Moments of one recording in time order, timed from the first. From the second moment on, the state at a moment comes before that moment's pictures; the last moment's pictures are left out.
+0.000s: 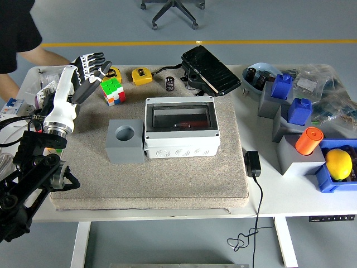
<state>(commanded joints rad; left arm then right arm) -0.35 0.28 -1.05 -1.36 1.07 0.45 -0.17 0.00 -0.26 0.56 0.42 -0.64 -0.09 -0.09</state>
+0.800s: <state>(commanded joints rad) -0.34 0.28 -1.09 -1.36 0.99 0.44 -0.21 0.01 -0.25 0.51 0.41 -0.62 -0.09 -0.09</state>
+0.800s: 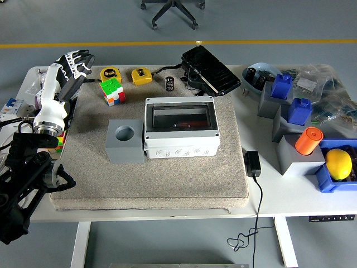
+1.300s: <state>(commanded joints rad) -0.32 0.28 -1.11 -1.36 0.99 0.44 -0.20 0.01 -0.25 0.50 0.41 -0.61 -0.09 -0.09</state>
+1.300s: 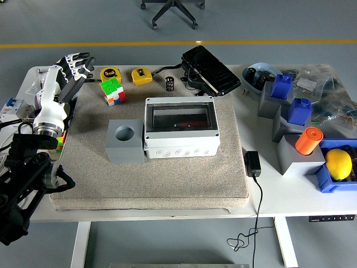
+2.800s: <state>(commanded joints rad) -0.32 0.28 -1.13 -1.37 0.99 0.43 -0.19 0.02 -0.24 0.49 0.40 -0.60 -0.09 -0.09</state>
